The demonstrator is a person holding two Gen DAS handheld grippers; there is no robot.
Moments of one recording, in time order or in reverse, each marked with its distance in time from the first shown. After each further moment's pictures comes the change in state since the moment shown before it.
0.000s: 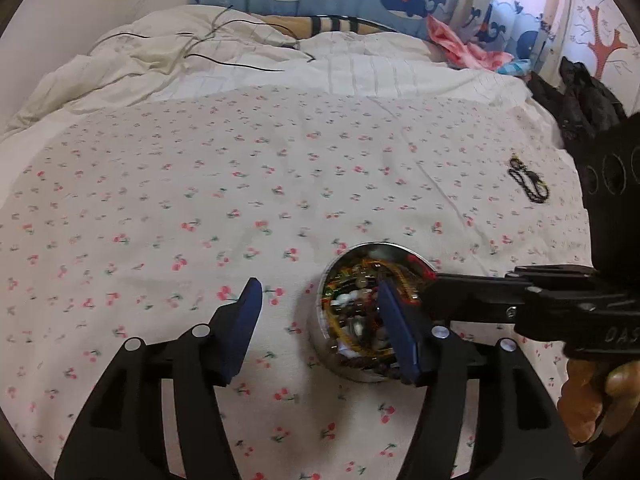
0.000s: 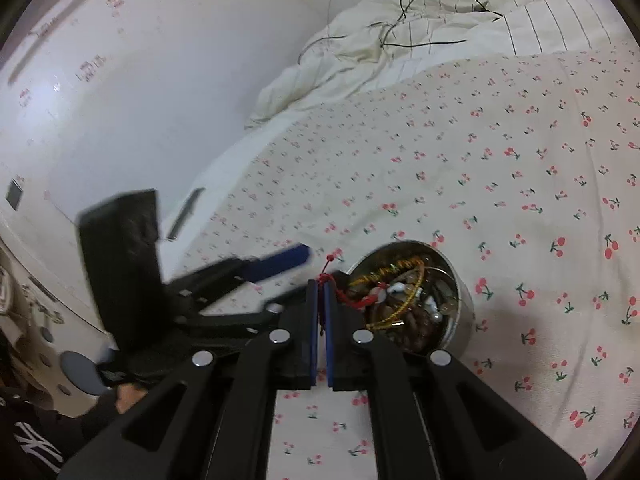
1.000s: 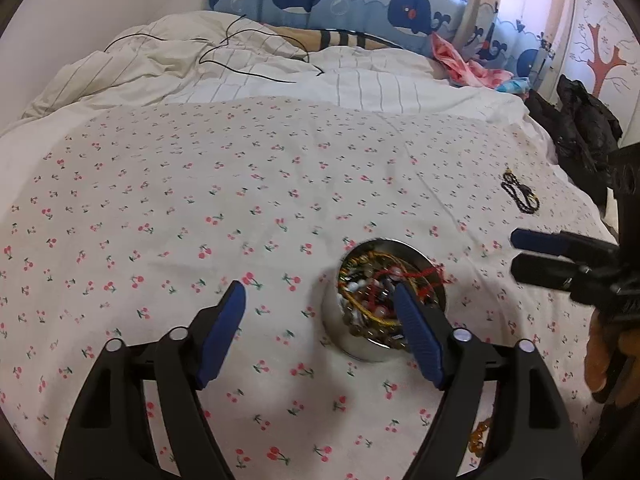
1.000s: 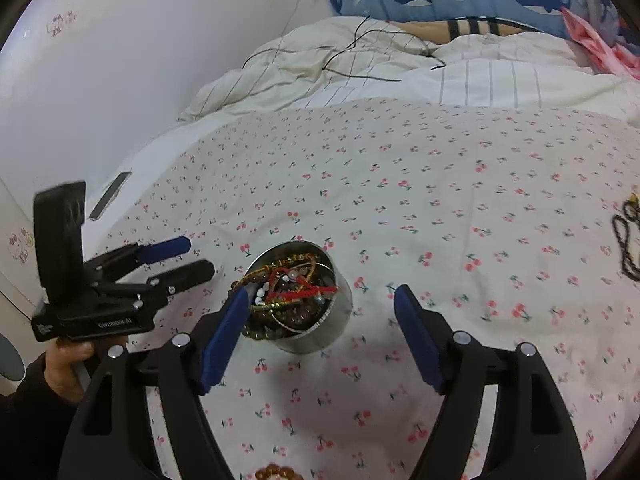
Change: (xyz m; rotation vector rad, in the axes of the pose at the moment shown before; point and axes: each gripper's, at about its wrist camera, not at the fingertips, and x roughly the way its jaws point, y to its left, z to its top) left arm -0.029 0.013 -0.015 -0.034 -0.041 -0.026; right arm -0.064 0.008 -0.010 -0.120 -0.050 -0.373
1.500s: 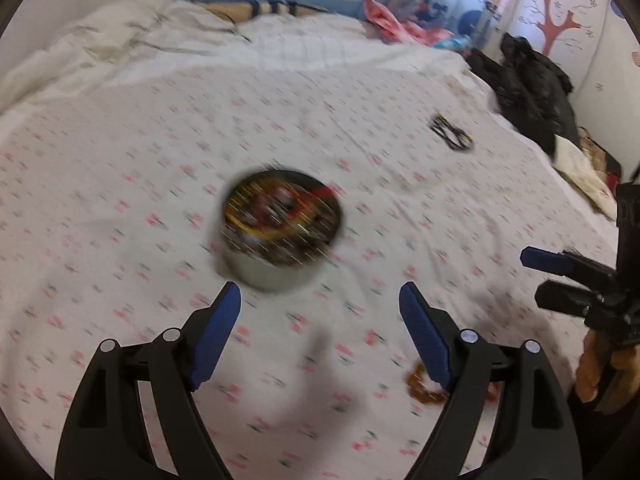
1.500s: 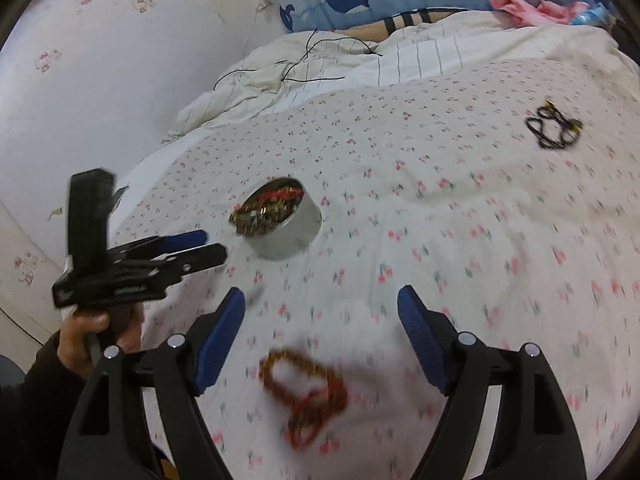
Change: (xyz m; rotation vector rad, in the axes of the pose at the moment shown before) left arm -0.007 -0.052 -0.044 0.107 0.126 -0.206; right arm -0.083 0.000 -0.110 0.160 -0.065 -0.062
